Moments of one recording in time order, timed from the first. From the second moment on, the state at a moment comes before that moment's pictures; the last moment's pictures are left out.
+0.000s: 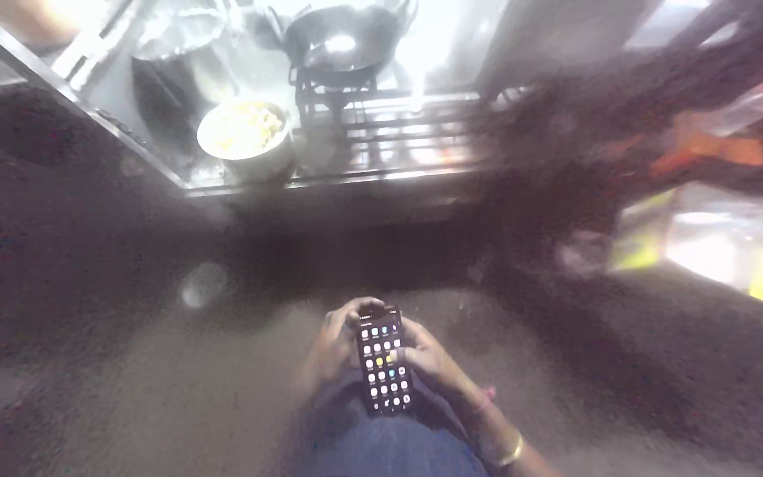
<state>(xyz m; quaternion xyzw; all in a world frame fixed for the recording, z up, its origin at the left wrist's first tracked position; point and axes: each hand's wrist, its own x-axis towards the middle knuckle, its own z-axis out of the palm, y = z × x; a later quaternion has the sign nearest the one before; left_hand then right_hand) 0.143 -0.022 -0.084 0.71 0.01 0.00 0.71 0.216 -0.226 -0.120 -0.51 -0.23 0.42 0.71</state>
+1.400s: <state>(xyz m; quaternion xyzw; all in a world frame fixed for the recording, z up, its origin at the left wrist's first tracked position) 0.063 0.107 -0.114 0.63 0.09 0.14 0.76 0.170 -0.083 -0.121 -0.50 -0.24 0.53 0.64</state>
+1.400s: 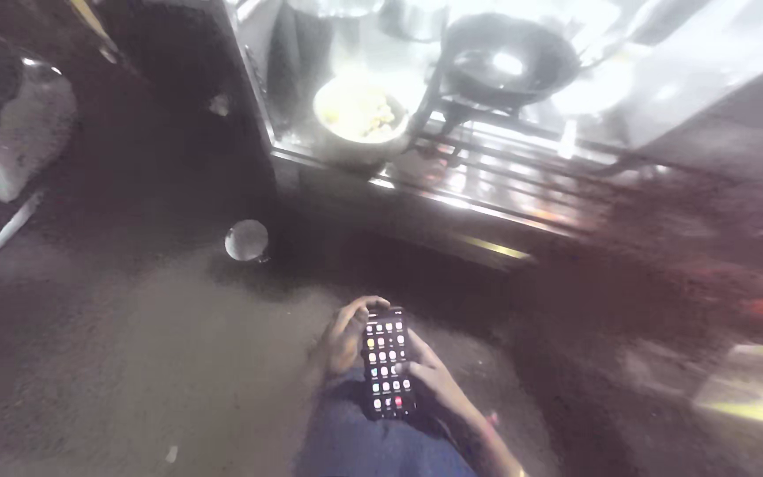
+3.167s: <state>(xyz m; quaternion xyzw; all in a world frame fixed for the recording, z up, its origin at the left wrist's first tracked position) -0.140 0.092 -0.124 0.46 0.47 0.41 0.63 0.129 -0.045 -0.164 -0.49 -0.24 0.62 0.57</state>
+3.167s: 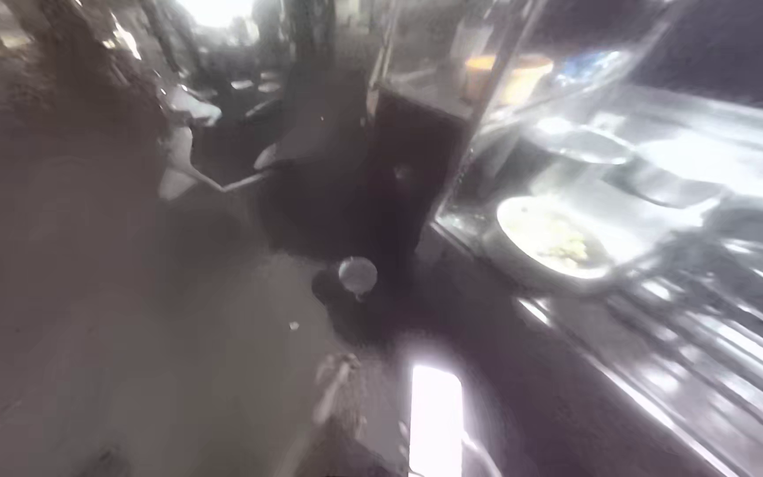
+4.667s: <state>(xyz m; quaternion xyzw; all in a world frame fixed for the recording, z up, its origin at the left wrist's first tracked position) -0.481 -0.096 -0.143 0.24 0.66 0.56 0.43 -0.247 -0.006 -0.120 -0.31 -0.52 0.75 0.27</state>
